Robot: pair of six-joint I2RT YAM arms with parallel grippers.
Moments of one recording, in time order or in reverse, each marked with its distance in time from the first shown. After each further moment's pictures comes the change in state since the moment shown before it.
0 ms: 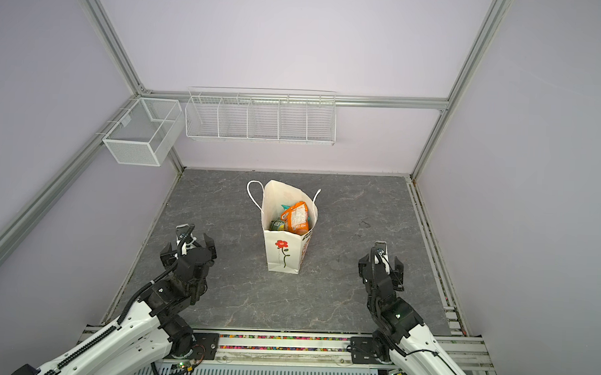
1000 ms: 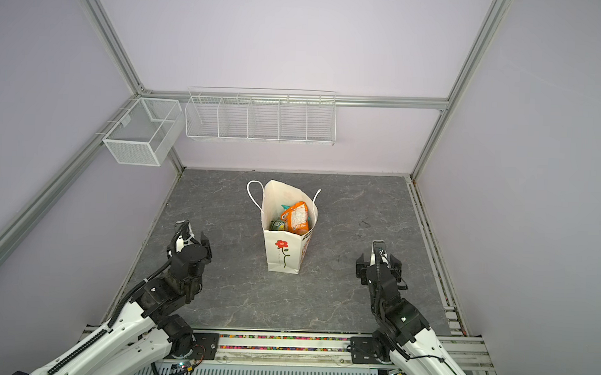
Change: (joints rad) left arm 0.000 -0.033 0.080 -0.103 0.113 -0.024; right arm 0.007 -0.056 0.054 -0.076 -0.130 -0.010
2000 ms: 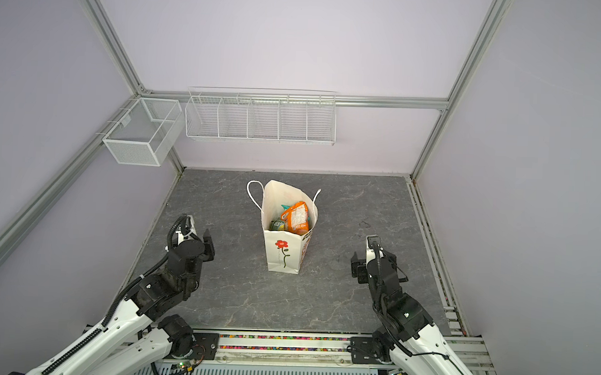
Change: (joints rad) left arm 0.000 0.015 0.083 -0.056 0.125 -0.025; right arm 0.014 0.046 0.104 -0.066 -0.140 -0.011
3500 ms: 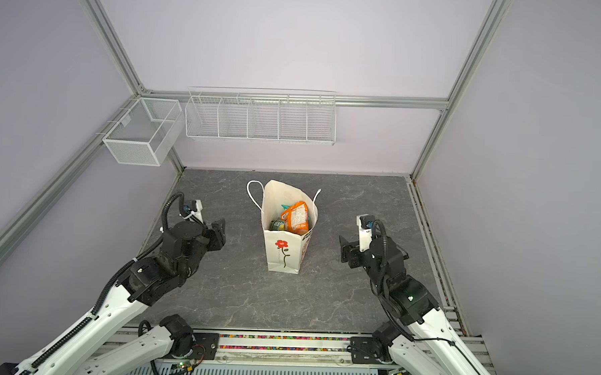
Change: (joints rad) left arm 0.000 0.127 0.266 -0.145 0.298 -0.145; right arm 0.003 0.184 0.278 0.007 -0.252 0.021
